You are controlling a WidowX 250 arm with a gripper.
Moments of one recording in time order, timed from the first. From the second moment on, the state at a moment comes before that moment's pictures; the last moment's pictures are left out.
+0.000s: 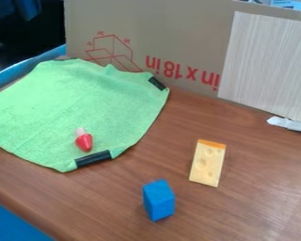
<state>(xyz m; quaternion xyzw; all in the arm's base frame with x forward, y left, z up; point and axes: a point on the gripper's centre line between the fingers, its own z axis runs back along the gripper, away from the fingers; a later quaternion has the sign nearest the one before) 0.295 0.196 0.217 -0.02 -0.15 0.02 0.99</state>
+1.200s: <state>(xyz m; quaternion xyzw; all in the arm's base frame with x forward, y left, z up) 0.291 0.088 0.105 0.00 -0.09 0.16 0.98</state>
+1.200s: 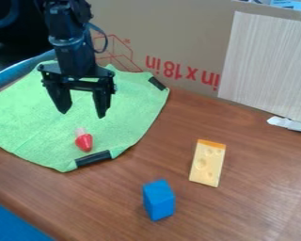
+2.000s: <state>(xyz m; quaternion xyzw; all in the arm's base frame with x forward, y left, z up) 0.280 0.123 0.078 0.02 -0.09 0.25 0.96</state>
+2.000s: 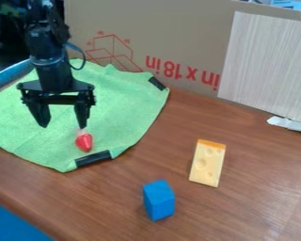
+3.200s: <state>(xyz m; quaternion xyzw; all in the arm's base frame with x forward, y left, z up) 0.270 0.102 0.048 0.00 -0.10 0.27 0.96</state>
